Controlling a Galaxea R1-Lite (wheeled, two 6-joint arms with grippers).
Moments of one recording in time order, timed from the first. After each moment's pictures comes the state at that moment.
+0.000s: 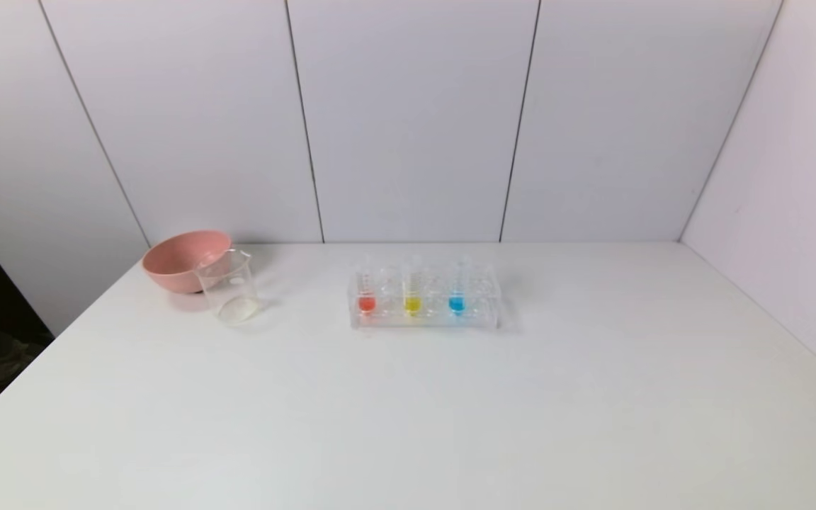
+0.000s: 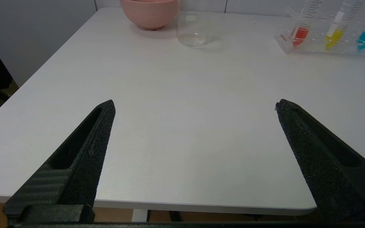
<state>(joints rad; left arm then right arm) -0.01 0.00 0.00 -0.01 0.03 -0.08 0.00 0.00 0.00 0.00 -0.04 0.08</state>
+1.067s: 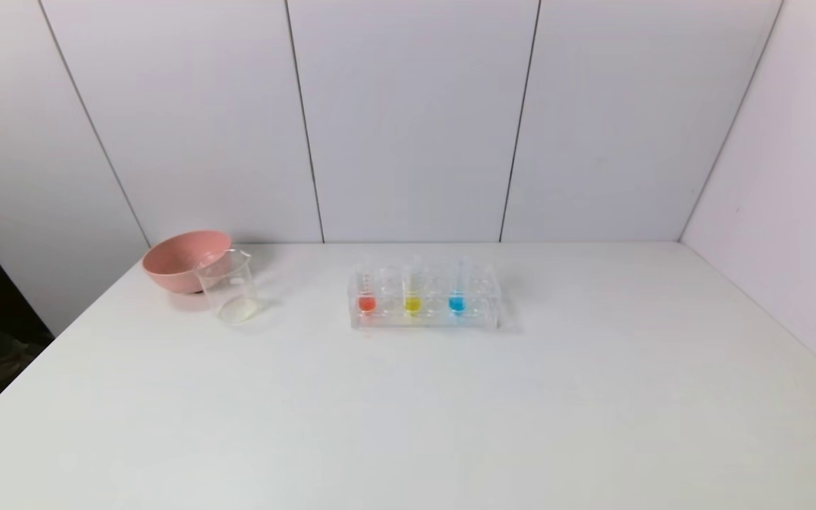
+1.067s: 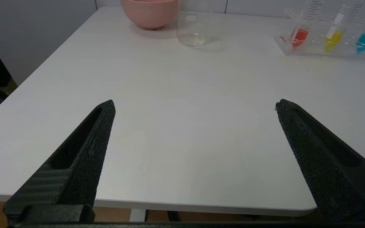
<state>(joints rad) -0.01 0.00 0.00 -0.01 0.04 -0.09 0.00 0.00 0.00 0.00 -0.04 0.08</state>
